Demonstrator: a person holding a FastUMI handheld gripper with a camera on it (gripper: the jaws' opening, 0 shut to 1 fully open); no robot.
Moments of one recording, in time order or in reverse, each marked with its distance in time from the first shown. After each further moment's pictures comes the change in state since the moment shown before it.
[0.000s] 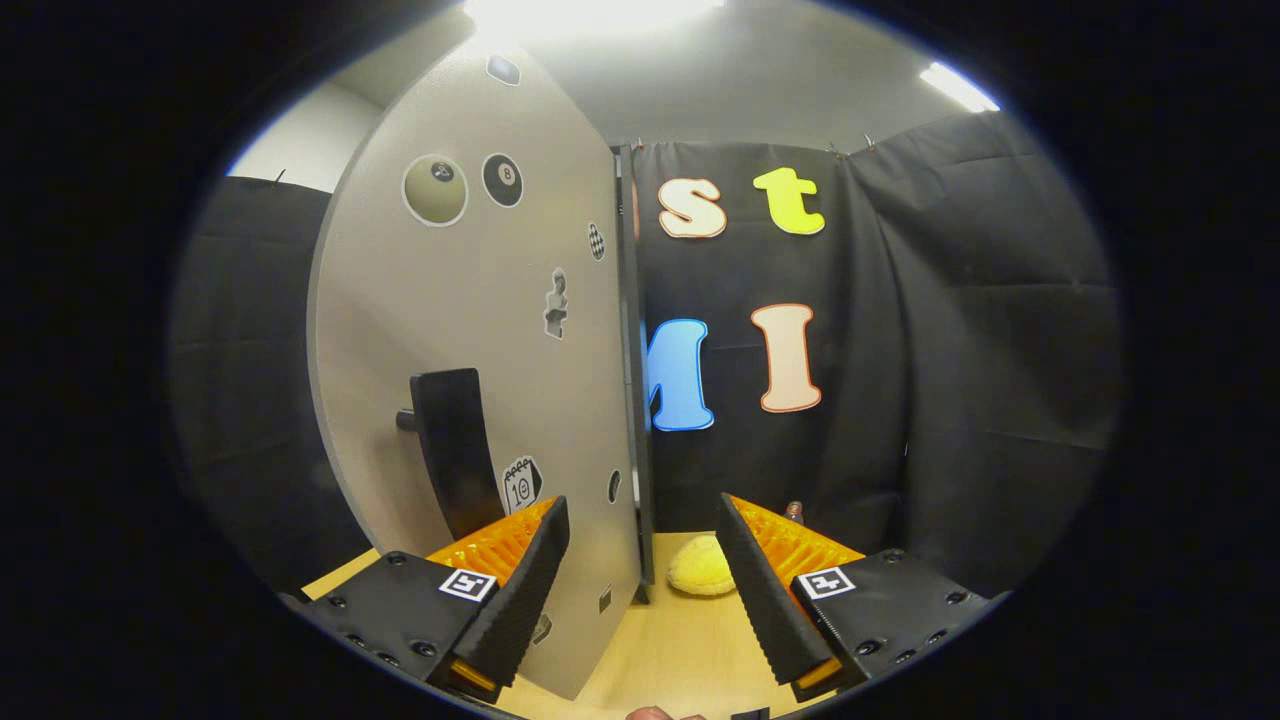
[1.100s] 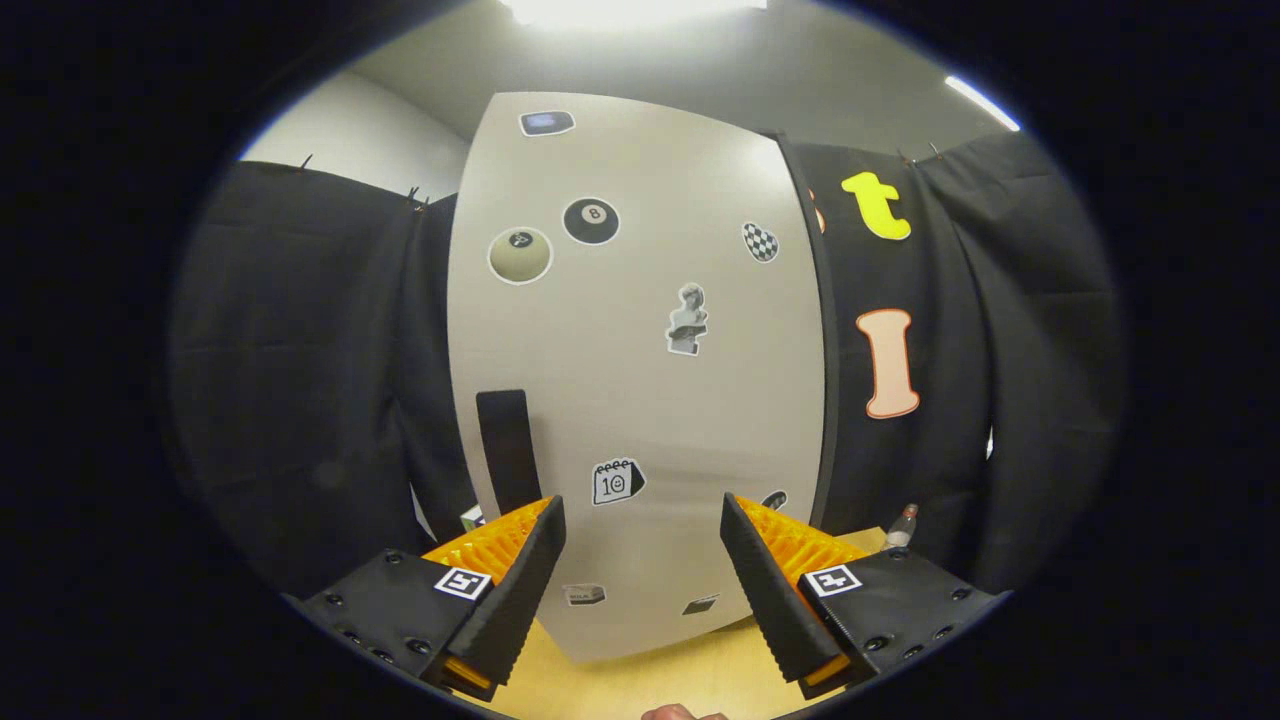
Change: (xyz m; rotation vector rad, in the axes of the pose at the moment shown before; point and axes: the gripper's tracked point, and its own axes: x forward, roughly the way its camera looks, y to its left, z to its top) arm 0.060 0.192 0.014 -0.045 -0.034 0.072
